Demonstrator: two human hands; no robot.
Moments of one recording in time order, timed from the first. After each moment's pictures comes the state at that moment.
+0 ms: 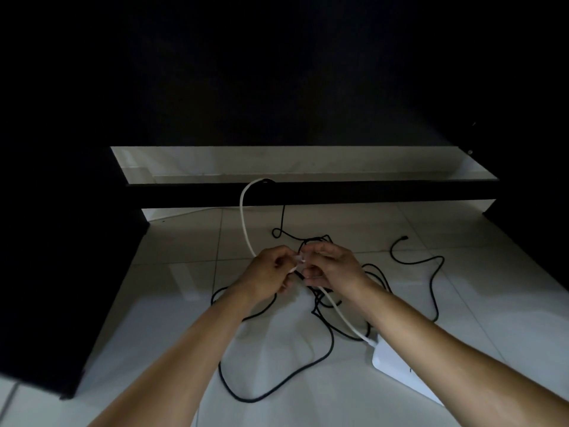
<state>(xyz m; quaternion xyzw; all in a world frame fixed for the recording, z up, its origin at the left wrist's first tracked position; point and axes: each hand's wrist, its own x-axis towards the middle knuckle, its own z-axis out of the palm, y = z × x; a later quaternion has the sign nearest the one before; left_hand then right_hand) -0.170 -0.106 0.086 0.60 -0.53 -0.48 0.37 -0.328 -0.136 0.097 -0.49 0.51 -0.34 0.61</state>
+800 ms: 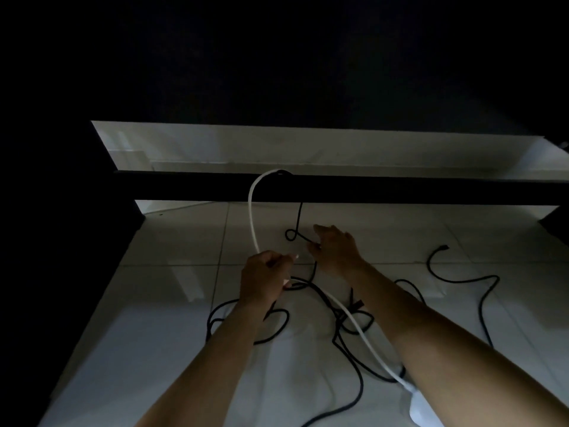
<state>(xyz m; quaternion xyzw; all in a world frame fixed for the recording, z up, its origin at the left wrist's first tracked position) -0.151 -0.160 0.012 0.66 -0.32 -0.44 0.51 -0.284 -0.265 0.017 -0.79 0.58 0.00 0.21</state>
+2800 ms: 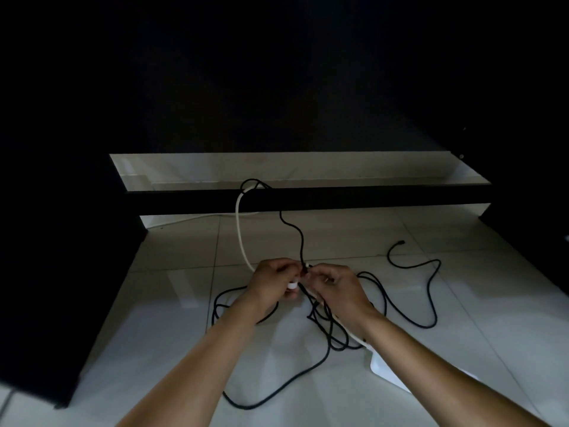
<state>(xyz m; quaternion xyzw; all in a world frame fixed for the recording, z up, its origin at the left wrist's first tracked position) -0.192 -0.103 0.079 0.59 -0.39 -0.54 0.45 -0.346 -0.114 0.070 -0.63 0.51 -0.34 0.48</state>
